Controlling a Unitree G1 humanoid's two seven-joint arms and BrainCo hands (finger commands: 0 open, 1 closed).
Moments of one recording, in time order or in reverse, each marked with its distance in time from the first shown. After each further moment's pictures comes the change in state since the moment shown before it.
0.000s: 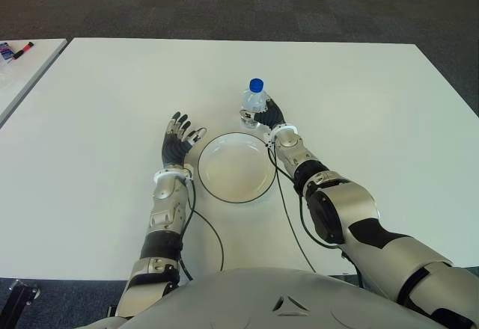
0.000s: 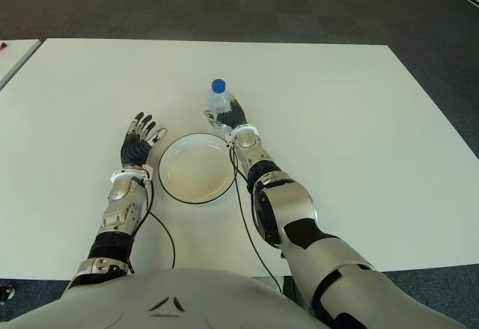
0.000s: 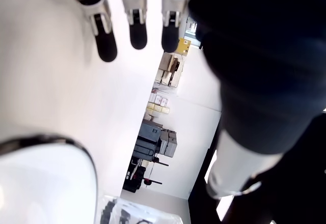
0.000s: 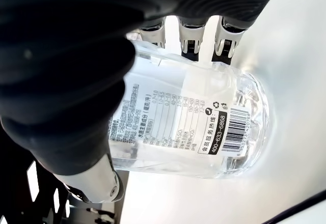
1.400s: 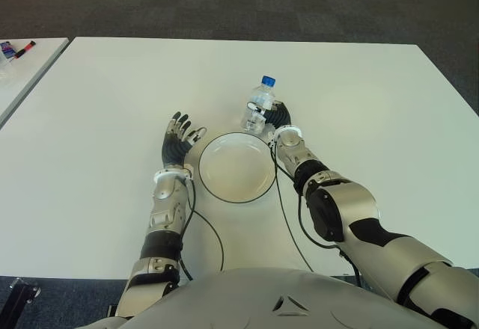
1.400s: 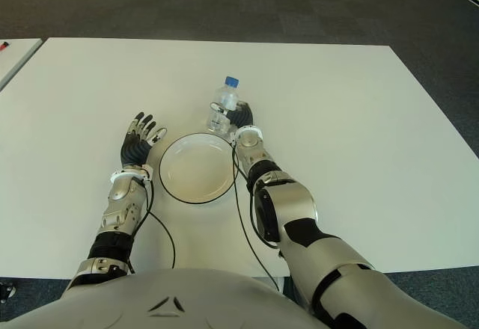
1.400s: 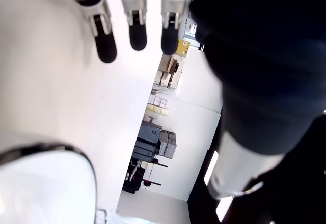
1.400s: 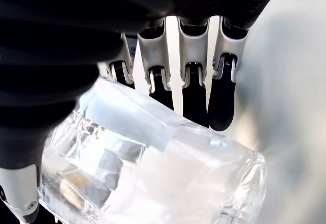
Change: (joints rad) left arm 0.000 0.000 0.000 0.000 0.001 -0.002 0.000; right arm -0.004 0.013 -0.088 0.010 0.045 0.076 -0.120
